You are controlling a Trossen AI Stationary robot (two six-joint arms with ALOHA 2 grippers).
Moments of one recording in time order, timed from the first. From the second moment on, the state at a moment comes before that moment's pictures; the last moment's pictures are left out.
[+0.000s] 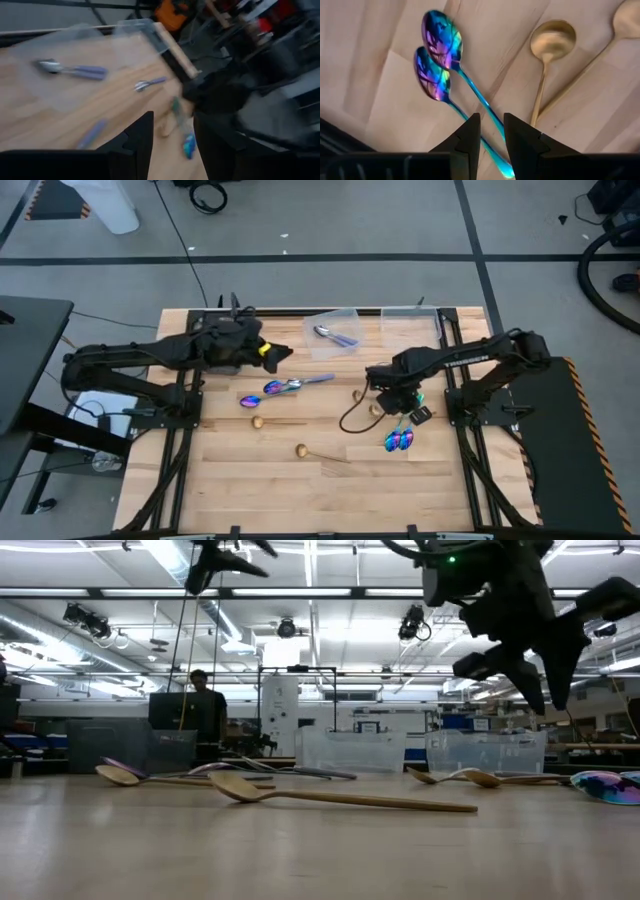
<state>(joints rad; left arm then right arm) 0.09 1.11 1.05 -0.32 -0.23 -0.87 -0.02 1.46 1.00 -1.13 -0.20 -0.51</state>
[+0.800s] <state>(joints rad) -0.11 1.19 1.05 -0.20 -0.39 -1.03 0.07 1.42 0.82 -0.98 -0.11 -0.65</state>
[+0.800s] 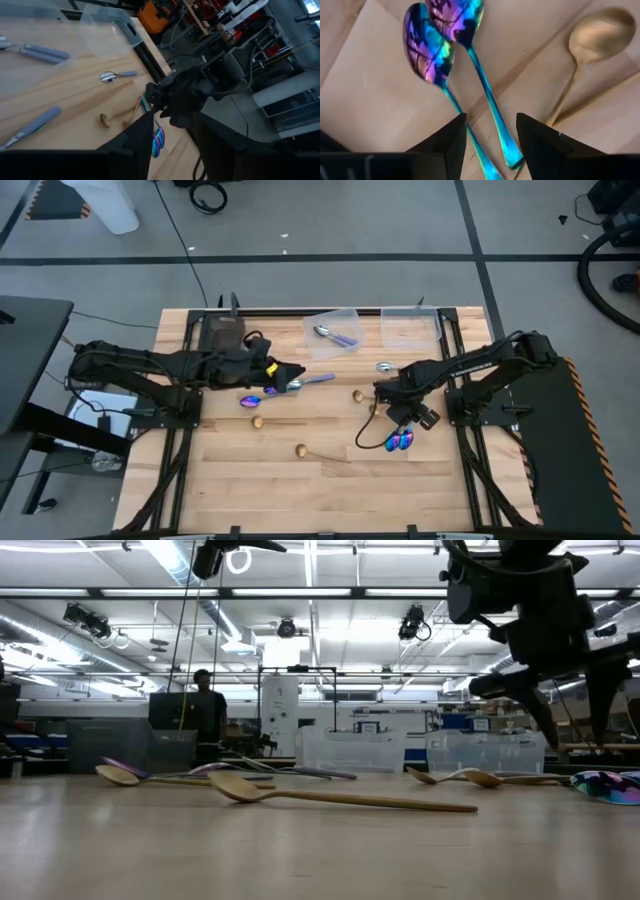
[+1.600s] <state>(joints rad) -0.19 1.19 1.05 -0.23 -0.40 -1.01 0.18 1.42 0.60 -0.68 -0.04 -0.73</state>
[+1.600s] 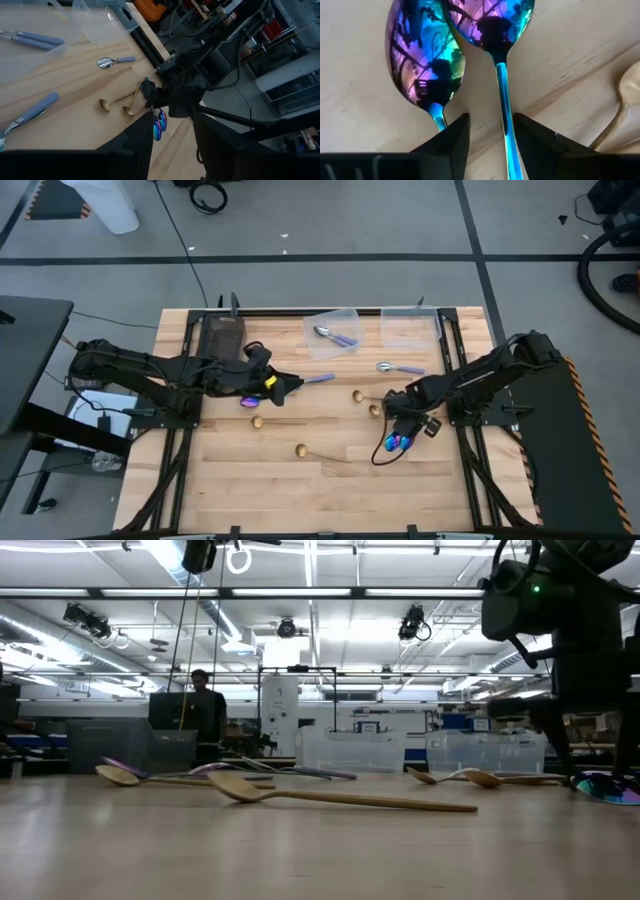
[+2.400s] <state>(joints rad) -0.22 1.19 1.05 -0.23 -0.40 -1.04 0.18 1.42 0.66 -0.60 -0.04 -0.73</state>
